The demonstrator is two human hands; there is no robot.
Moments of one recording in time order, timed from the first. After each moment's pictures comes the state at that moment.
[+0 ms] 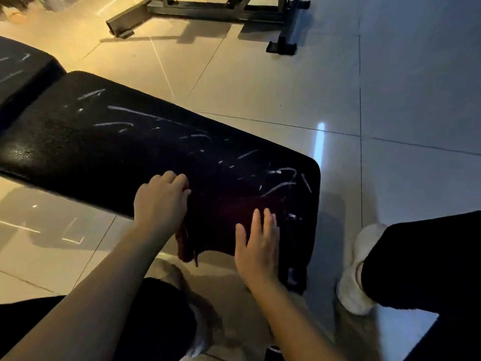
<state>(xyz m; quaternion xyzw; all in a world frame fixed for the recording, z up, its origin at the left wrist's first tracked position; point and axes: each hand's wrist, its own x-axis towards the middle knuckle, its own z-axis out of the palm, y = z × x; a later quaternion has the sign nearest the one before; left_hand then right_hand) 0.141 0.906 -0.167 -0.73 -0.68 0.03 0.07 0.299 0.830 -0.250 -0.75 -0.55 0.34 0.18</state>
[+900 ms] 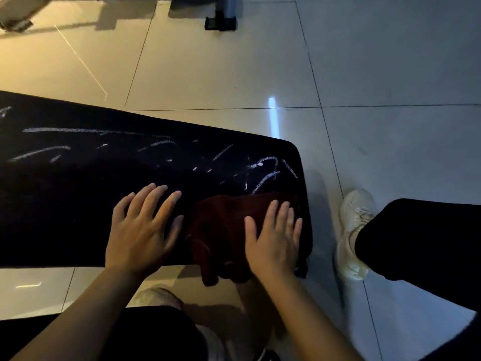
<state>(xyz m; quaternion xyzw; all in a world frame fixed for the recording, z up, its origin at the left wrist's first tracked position) 0.101 0.935 -0.214 -0.87 -0.49 -0.03 0.05 0.308 0.851 -0.269 -0.85 -0.47 0.22 0.07</state>
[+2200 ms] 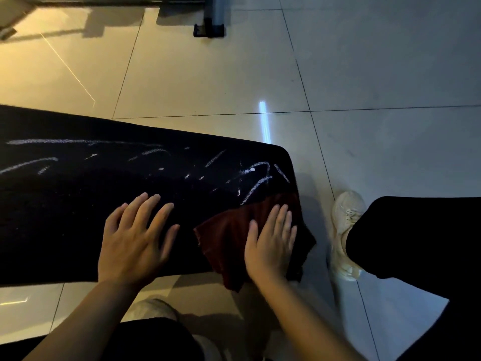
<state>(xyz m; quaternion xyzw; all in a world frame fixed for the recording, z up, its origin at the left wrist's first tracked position) 0.102 0.934 -0.217 -0.87 -0.49 -0.05 0.07 0.302 0.854 -0.278 -0.87 -0.39 0.24 0.15</state>
